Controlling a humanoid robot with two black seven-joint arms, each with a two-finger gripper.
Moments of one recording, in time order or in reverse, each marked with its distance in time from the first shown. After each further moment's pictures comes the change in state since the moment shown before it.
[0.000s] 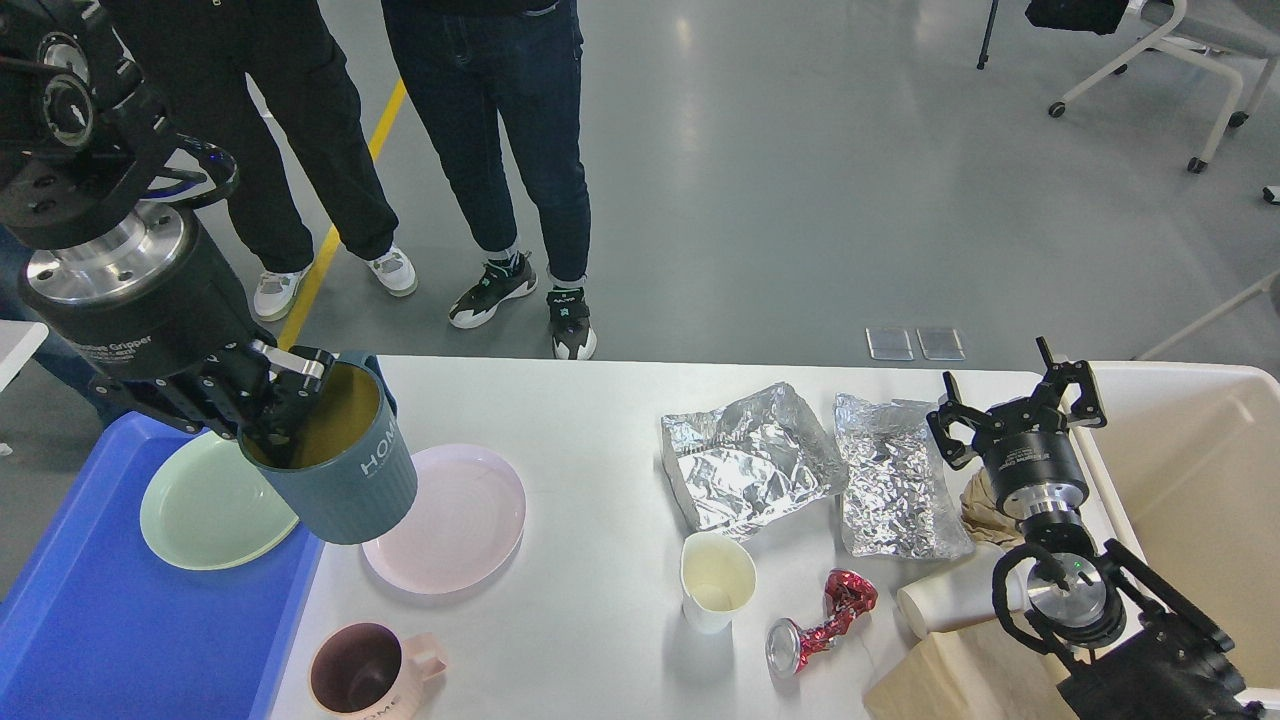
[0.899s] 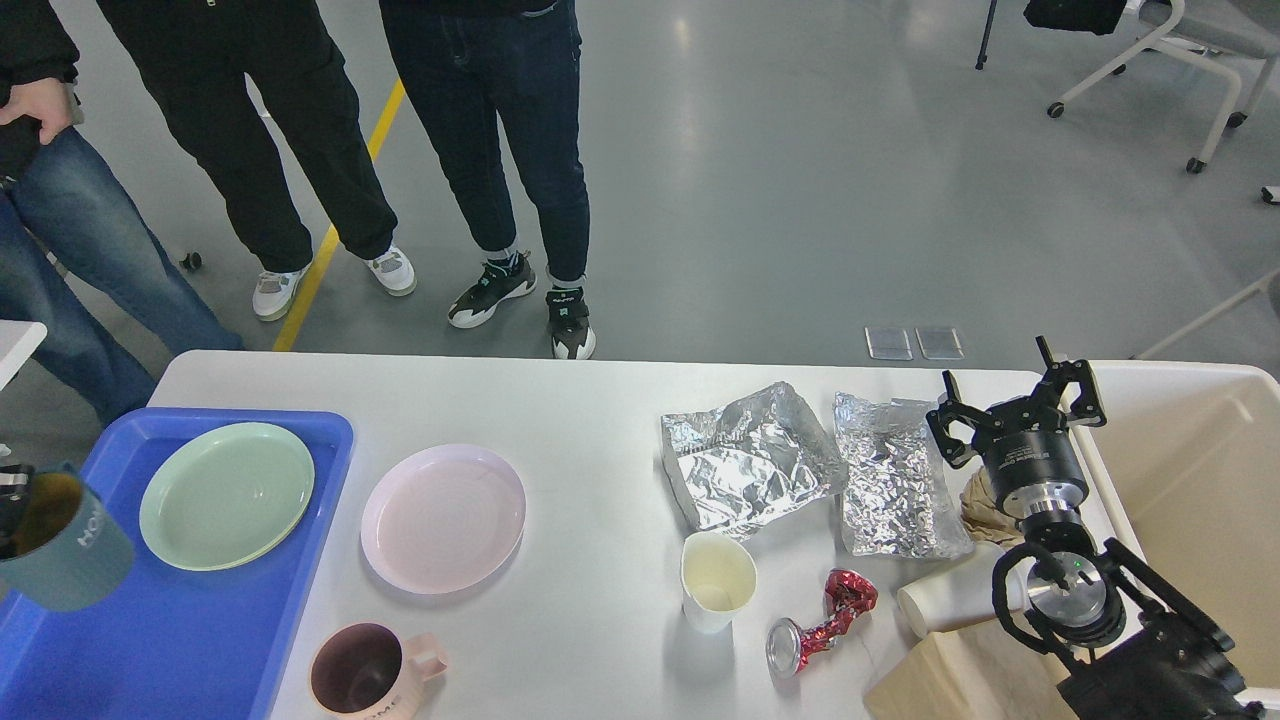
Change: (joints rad) left arm 0.948 0.627 -0.358 0.741 0.517 0.003 0.003; right arm 0.000 0.000 0.000 0.002 0.000 0.000 0.001
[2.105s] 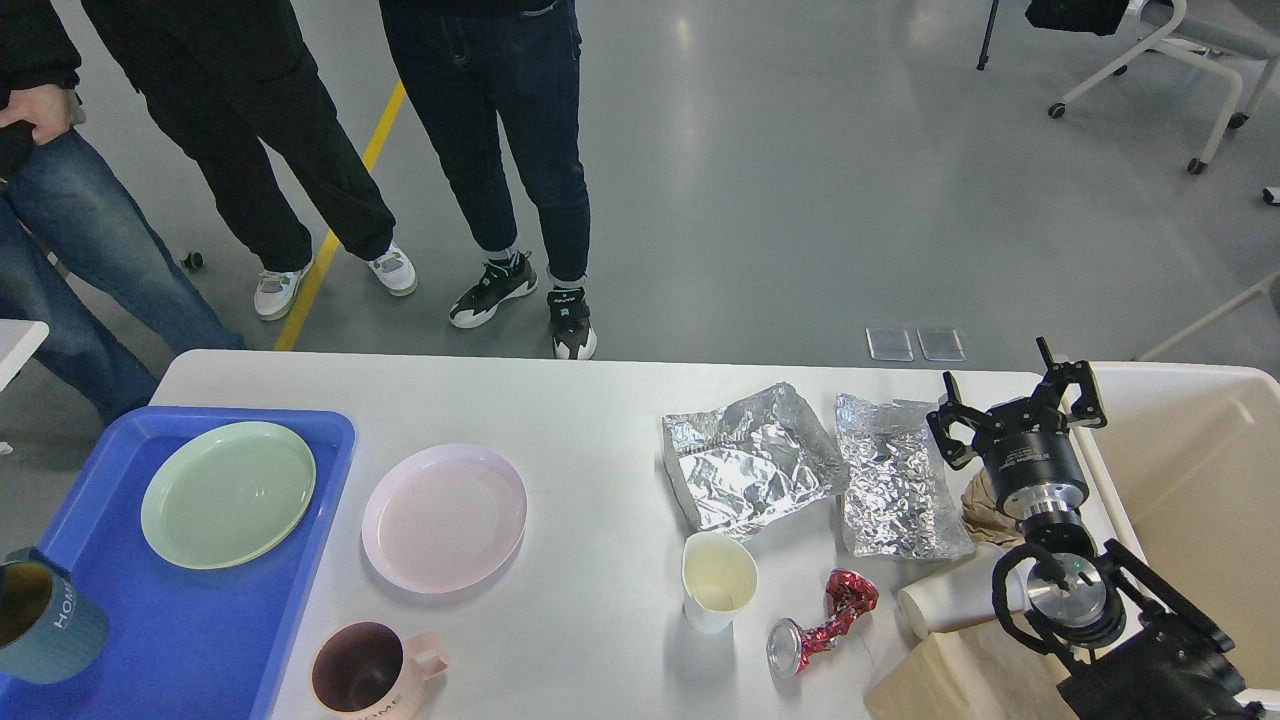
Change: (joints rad) left arm 0.563 -0.006 -0.320 0.333 0.138 0.151 -0.215; right arm 0.000 0.000 0.000 -0.001 0.000 0.000 0.000
